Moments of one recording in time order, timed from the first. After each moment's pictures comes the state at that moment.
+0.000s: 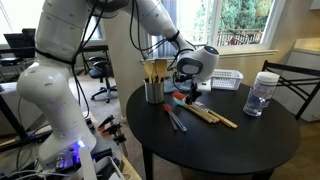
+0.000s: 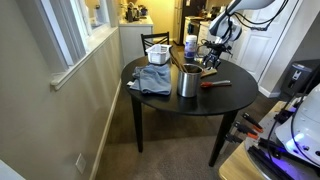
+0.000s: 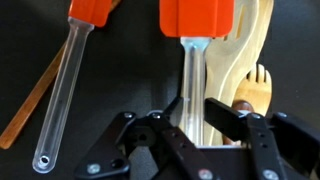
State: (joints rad) arm -0.27 0.51 -0.14 -1.94 0.58 2.36 0.72
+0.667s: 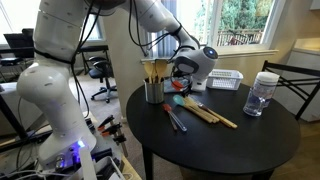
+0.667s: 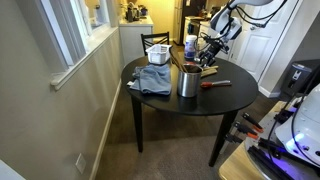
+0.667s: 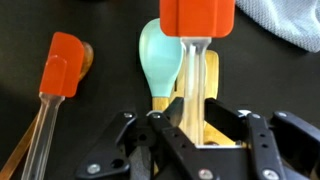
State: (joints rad) arm -0.27 0.48 -0.12 -1.96 0.89 2.29 0.62
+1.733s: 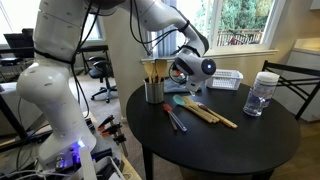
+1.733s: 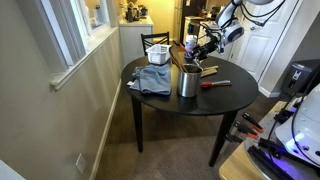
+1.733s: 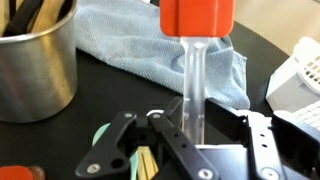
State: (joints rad) arm -0.27 0.48 -0.13 -1.95 1.38 2.07 0.50
